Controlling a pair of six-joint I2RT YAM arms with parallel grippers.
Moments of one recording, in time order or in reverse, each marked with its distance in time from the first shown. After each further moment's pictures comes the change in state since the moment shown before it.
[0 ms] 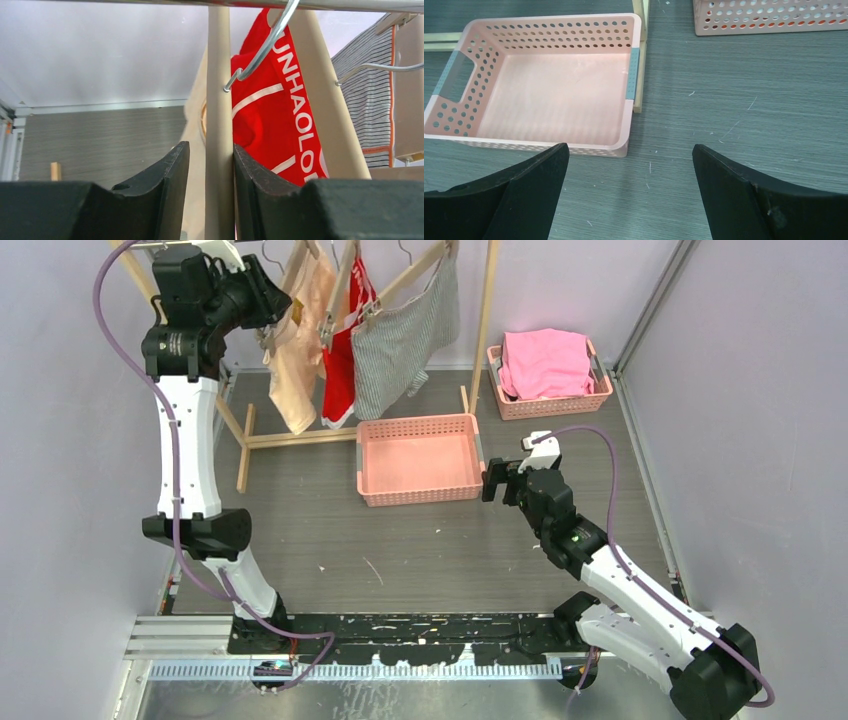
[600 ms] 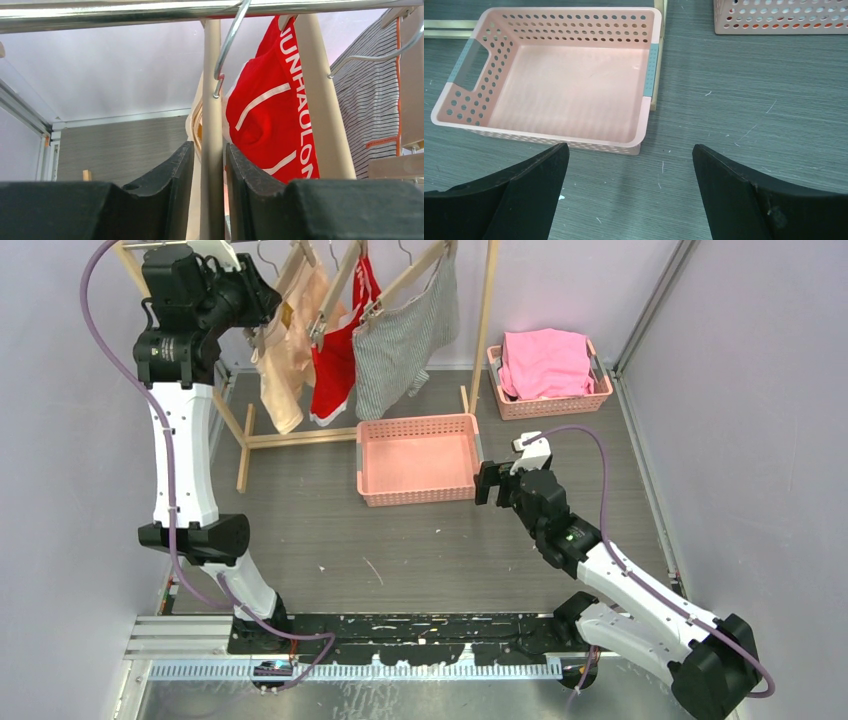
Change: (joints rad) left arm -0.004 -0.036 -0.001 0.001 -0.042 0.105; right arm 0.038 0.033 -0.002 0.031 -0.022 -0.004
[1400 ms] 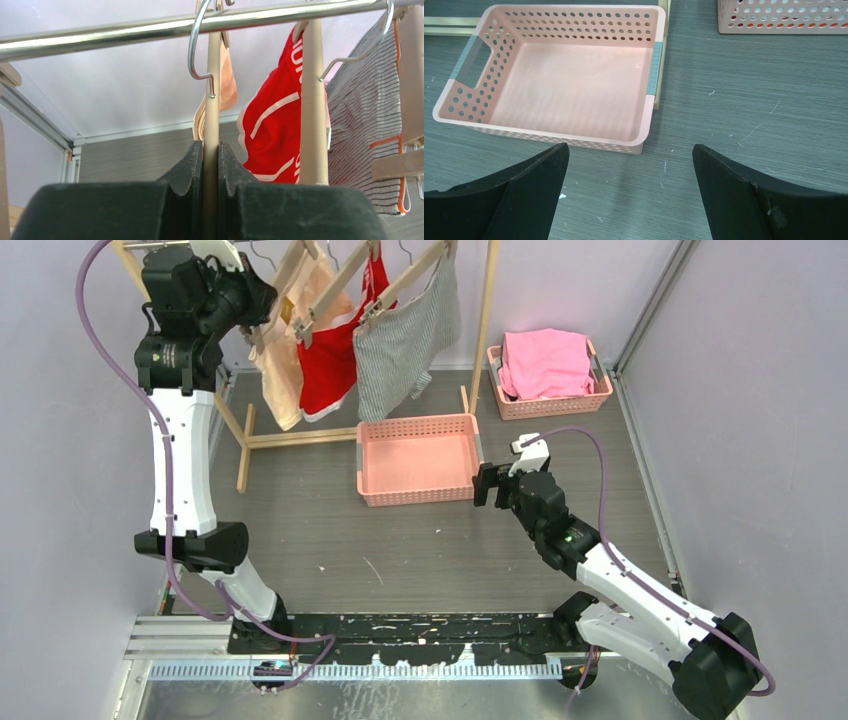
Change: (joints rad) left arm -0.028 -0.054 -0.064 0.064 -0.035 0.077; right arm 0.015 0.000 -0.010 0.015 0.002 -0.002
